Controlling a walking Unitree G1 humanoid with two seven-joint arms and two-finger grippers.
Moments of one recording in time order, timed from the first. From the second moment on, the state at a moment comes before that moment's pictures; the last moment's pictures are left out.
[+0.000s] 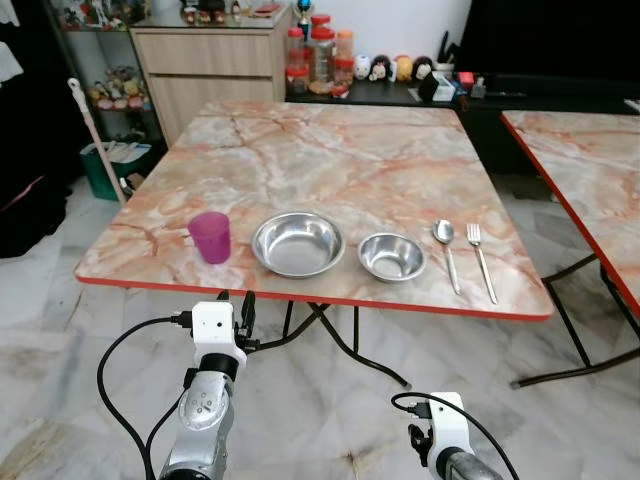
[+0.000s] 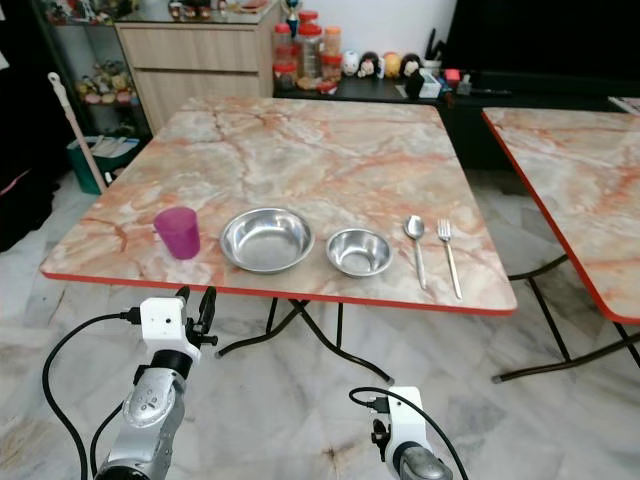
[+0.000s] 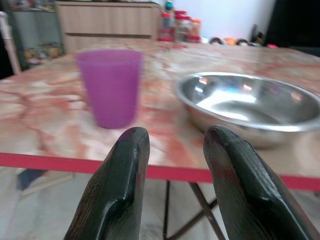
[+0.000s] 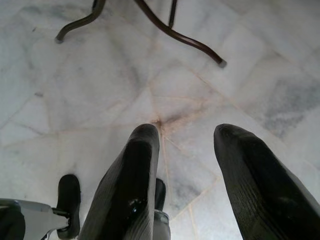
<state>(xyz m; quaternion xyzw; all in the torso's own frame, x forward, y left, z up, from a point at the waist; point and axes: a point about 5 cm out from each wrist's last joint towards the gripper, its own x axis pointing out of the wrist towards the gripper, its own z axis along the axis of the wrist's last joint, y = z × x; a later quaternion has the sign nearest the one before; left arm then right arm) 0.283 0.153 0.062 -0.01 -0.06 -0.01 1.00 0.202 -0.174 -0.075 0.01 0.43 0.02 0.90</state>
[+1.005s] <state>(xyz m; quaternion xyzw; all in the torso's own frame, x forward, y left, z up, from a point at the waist) 0.272 0.156 0.094 -0.05 -0.11 -0.02 0.99 0.204 -0.165 -0.075 0.00 0.44 0.04 0.90</state>
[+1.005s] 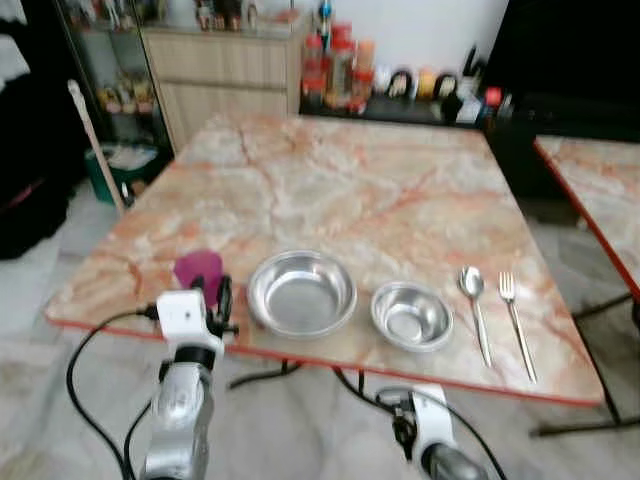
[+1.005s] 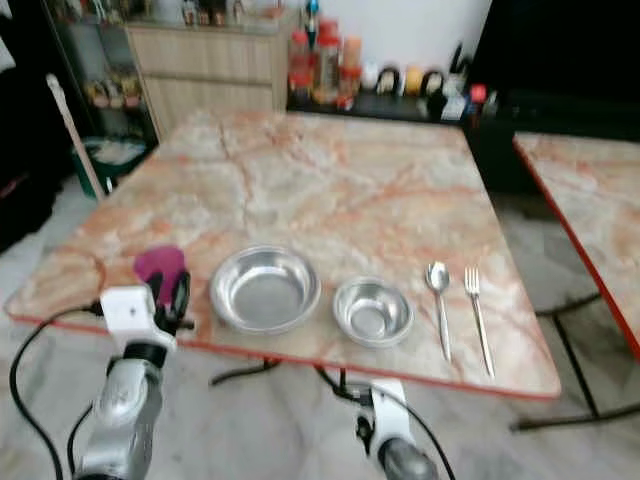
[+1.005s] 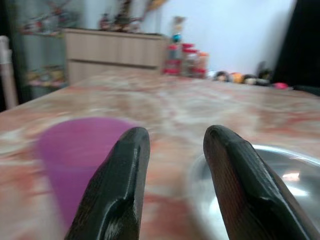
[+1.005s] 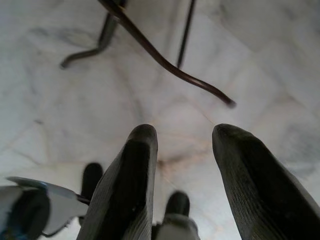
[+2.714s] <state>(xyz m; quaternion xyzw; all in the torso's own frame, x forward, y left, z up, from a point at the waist) 0.291 0.150 0.102 -0.22 0.15 0.08 0.96 0.191 -0.167 -0.082 0.01 0.45 0.03 0.89</state>
